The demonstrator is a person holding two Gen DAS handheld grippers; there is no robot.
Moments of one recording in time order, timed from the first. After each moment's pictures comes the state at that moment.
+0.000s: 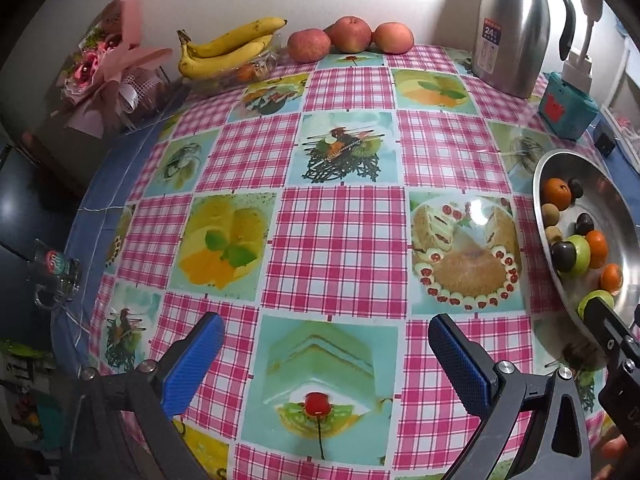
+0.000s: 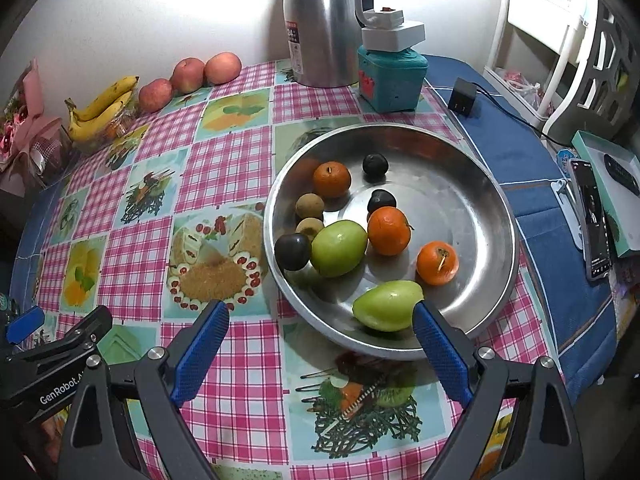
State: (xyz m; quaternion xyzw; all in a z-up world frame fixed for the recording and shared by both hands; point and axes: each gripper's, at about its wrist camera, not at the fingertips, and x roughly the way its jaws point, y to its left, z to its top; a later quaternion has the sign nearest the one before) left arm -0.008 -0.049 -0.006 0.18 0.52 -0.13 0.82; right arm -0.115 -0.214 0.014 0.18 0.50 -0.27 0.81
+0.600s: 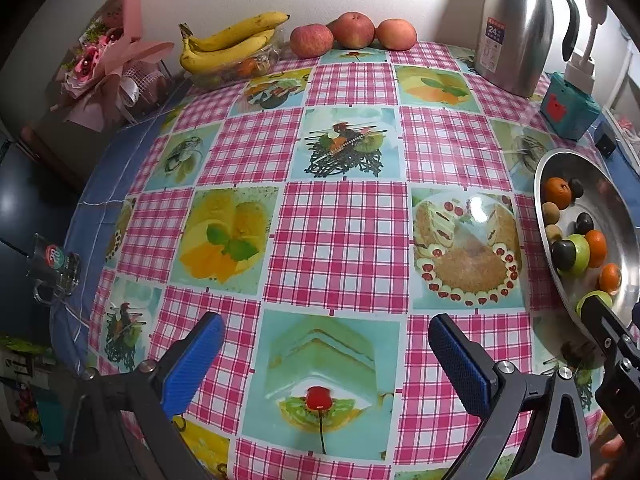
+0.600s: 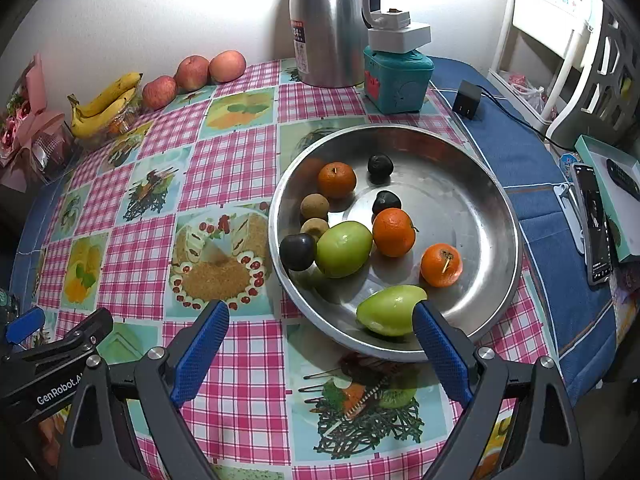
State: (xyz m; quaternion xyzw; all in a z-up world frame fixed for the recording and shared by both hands) left arm -0.008 -0.047 -0.004 0.18 0.53 -0.13 0.82; right arm -0.113 -0.212 0.015 0.17 0.50 -0.26 0.81
